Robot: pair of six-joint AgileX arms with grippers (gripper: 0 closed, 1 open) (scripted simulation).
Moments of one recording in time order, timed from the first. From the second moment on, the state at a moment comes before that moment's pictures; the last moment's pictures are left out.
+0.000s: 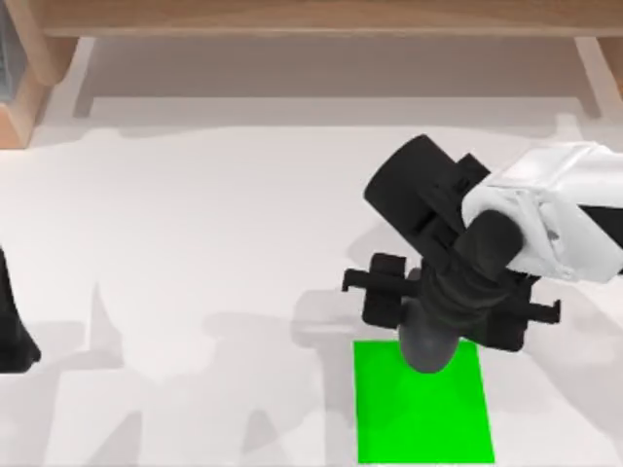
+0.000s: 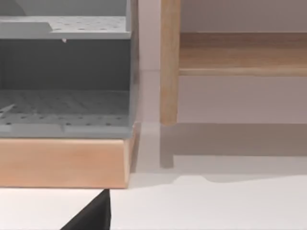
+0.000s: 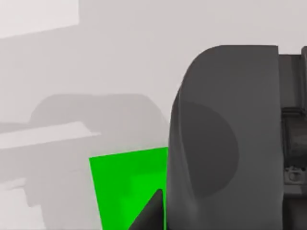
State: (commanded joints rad) left arm 0.00 0.00 0.00 0.00 0.00 0.00; right arm 0.74 1.76 1.11 -0.68 0.15 0.92
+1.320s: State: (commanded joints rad) left arm 0.00 0.00 0.00 0.00 0.00 0.00; right arm 0.82 1.83 1.09 -0.76 0.08 0.83
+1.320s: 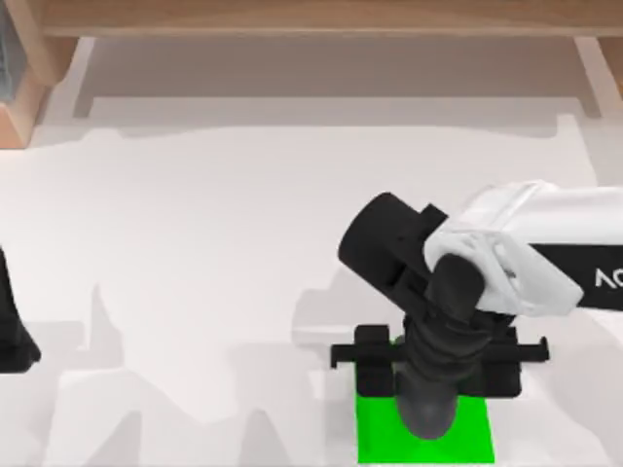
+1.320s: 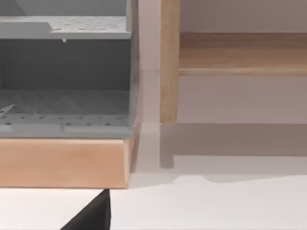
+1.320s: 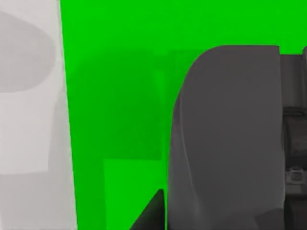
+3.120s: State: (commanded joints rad) left arm 0.00 0.00 0.00 0.00 0.00 0.00; right arm -0.12 1.76 0.95 0.26 -0.35 -0.13
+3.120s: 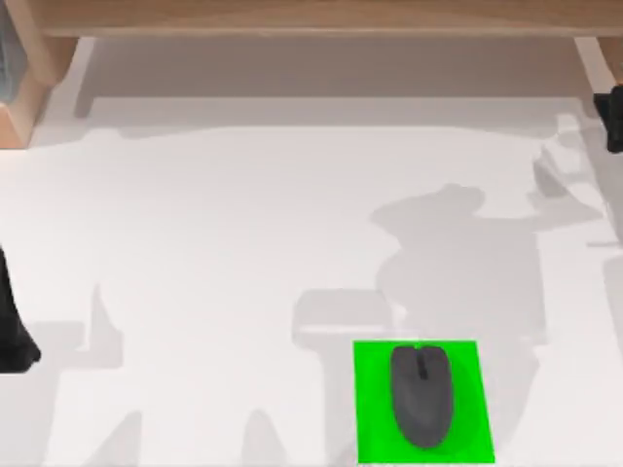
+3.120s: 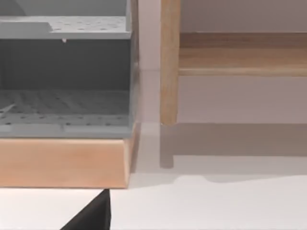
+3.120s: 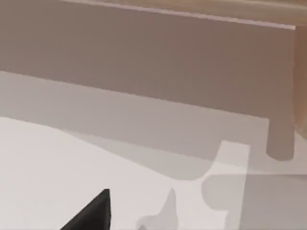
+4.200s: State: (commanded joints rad) left arm 0.00 0.00 0.00 0.00 0.00 0.00; right arm -0.79 1.98 0.42 1.57 -0.51 -1.54
